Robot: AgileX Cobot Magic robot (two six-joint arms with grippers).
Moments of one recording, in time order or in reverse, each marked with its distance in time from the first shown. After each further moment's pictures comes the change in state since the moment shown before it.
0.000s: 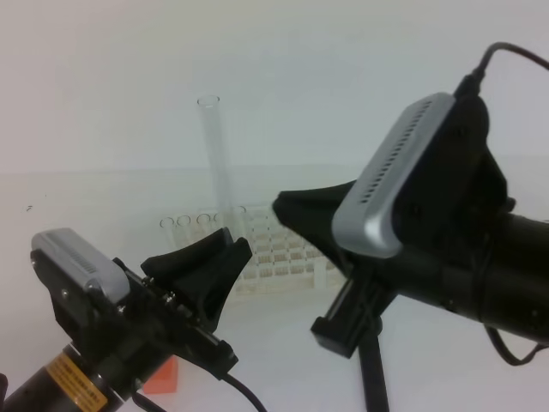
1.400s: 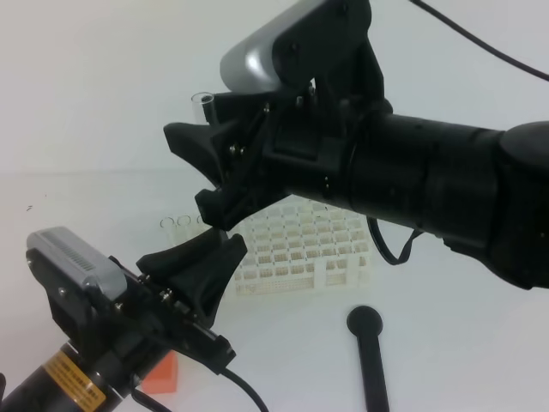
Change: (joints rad) left arm 0.000 0.001 0.000 -0.028 -0.045 0.026; right arm -0.052 0.262 -0.307 -0.001 0.112 0.235
